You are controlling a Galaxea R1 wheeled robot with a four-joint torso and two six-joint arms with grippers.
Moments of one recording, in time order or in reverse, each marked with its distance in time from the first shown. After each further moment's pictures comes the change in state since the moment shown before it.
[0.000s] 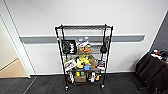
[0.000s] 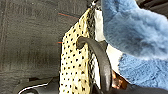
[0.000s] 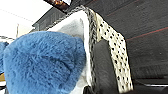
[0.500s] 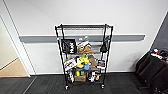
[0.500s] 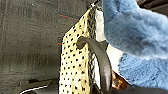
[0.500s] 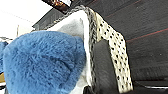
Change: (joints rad) left arm -0.011 0.000 0.000 0.000 -0.004 0.000; right arm 0.009 0.000 0.000 0.000 0.006 0.000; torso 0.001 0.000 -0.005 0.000
